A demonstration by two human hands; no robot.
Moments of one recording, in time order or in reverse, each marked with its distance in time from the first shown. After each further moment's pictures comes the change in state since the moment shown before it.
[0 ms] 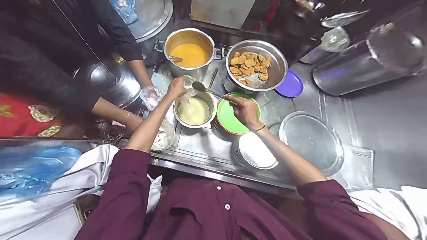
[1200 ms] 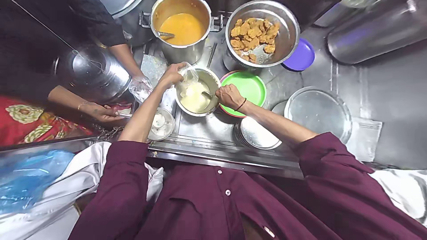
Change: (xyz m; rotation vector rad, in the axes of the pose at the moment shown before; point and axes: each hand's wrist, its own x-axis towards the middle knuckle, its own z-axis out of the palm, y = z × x) left_hand 0.016 -0.024 0.032 -0.395 -0.158 -0.039; right_hand 0.032 -0.011 0.067 -0.388 -0.710 -0.084
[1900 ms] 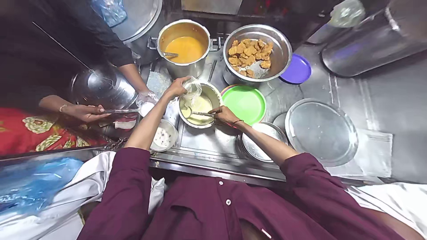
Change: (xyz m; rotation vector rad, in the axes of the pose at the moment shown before) left_hand 0.006 0.010 -0.002 0.026 -0.053 0.087; right_hand 0.009 0.005 0.078 1.145 -0.069 0.184
